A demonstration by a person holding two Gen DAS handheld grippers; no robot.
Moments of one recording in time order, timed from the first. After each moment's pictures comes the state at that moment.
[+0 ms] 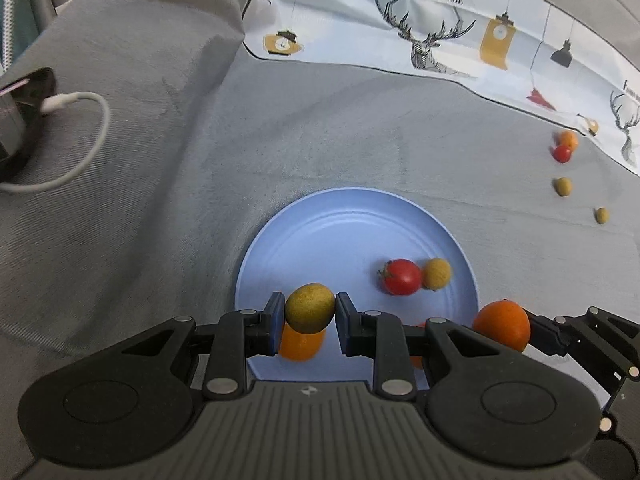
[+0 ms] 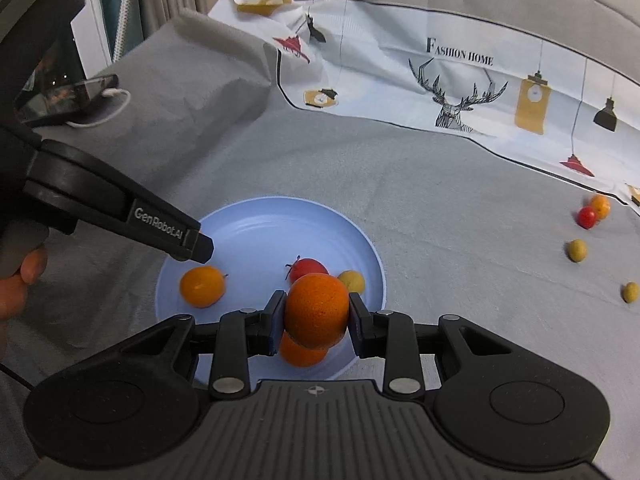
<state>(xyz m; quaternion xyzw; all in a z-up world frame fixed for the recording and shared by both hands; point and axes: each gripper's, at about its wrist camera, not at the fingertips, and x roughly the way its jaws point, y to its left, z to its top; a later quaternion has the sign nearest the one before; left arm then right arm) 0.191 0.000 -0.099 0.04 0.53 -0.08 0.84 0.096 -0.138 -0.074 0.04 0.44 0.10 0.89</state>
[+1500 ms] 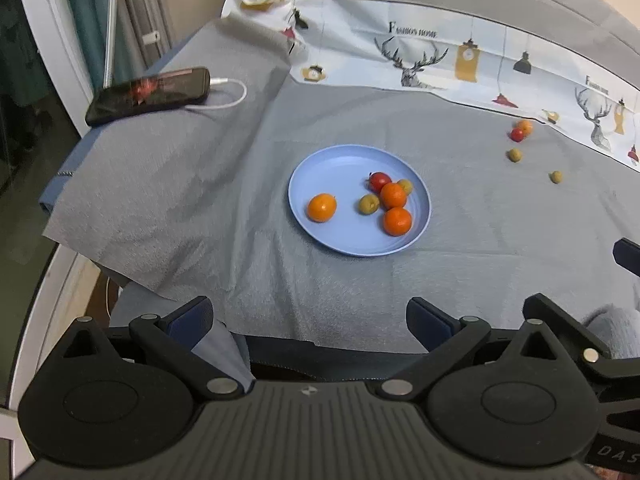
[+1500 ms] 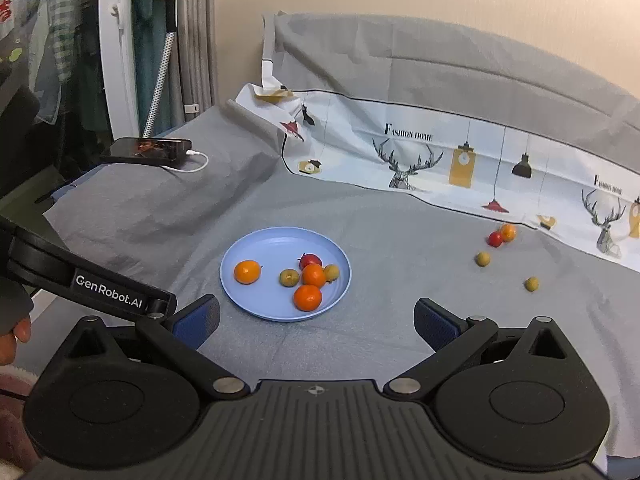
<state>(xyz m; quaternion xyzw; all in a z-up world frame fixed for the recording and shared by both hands) -0.039 0.021 0.006 0.06 0.47 -0.04 0.88 -0.103 -0.153 0.049 0.02 0.34 0.06 0.94</state>
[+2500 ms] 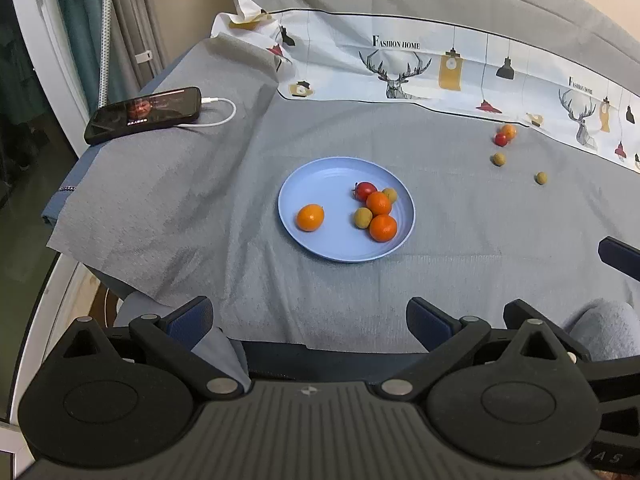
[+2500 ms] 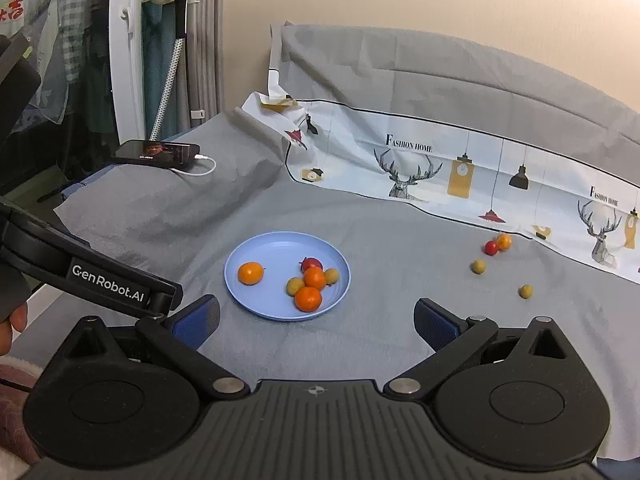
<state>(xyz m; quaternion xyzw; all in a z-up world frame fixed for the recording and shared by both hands) -0.049 0.018 0.011 0.07 0.45 -0.06 0.89 -0.118 -0.150 0.056 0.01 0.33 0.06 0.94</state>
